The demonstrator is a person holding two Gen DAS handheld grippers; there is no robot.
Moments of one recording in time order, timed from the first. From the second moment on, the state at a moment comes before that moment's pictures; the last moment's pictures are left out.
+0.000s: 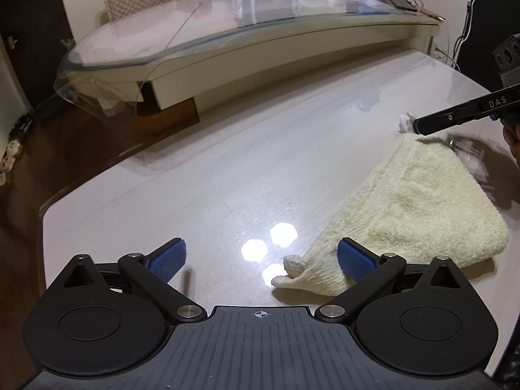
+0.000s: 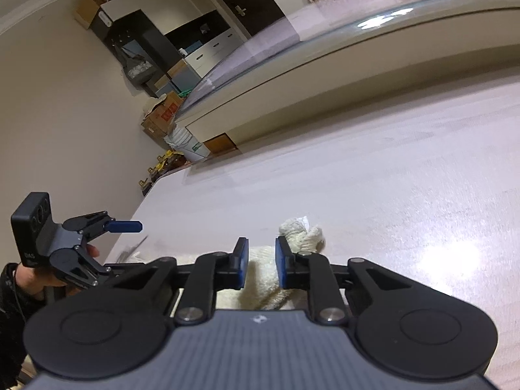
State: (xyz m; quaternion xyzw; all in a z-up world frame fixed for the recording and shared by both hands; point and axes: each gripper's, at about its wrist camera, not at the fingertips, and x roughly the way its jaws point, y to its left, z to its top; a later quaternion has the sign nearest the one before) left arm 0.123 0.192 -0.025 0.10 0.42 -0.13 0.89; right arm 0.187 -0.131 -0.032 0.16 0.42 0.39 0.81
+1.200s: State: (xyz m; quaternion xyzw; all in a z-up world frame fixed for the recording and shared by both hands) left arm 0.066 0.169 -0.021 0.09 0.42 -0.04 0.90; right arm 0.073 -0.181 0.017 0.09 0.36 0.37 0.85
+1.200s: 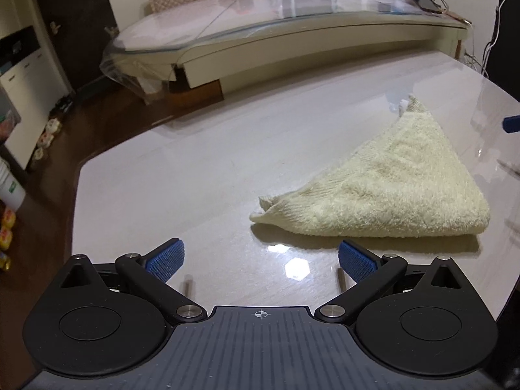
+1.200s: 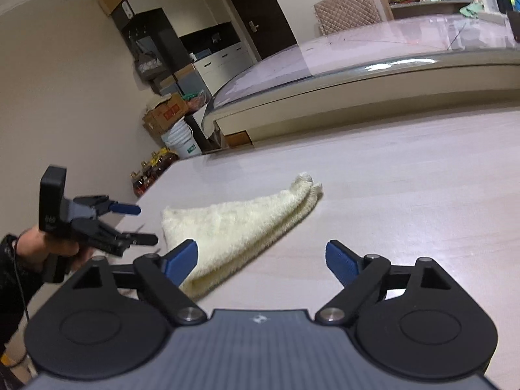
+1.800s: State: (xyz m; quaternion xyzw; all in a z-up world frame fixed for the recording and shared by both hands) left arm 0.103 0.172 -0.022 0.08 0.42 -0.02 0.90; right arm 0.062 -0.175 0.028 0.07 0.35 0.37 0.86
